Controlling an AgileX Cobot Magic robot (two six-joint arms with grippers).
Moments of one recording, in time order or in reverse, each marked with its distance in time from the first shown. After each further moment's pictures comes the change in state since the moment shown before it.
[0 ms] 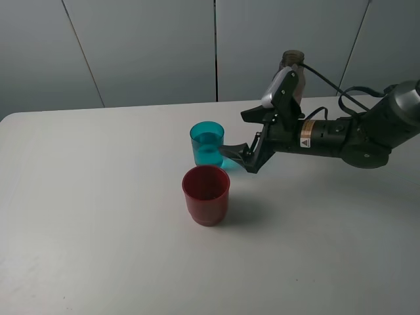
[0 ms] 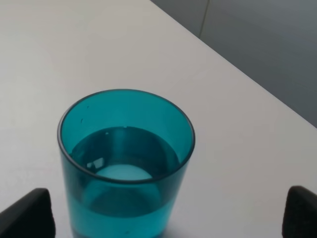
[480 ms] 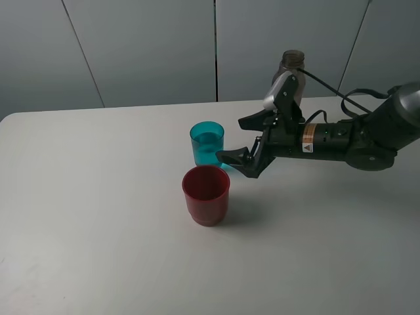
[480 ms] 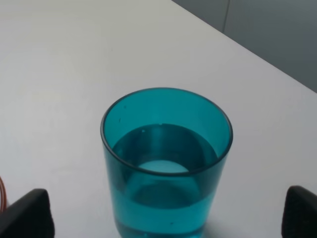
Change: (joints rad) left arm 0.000 0.000 0.000 0.000 0.000 0.000; right arm 0.002 -0.012 0.028 -0.070 -0.016 0.101
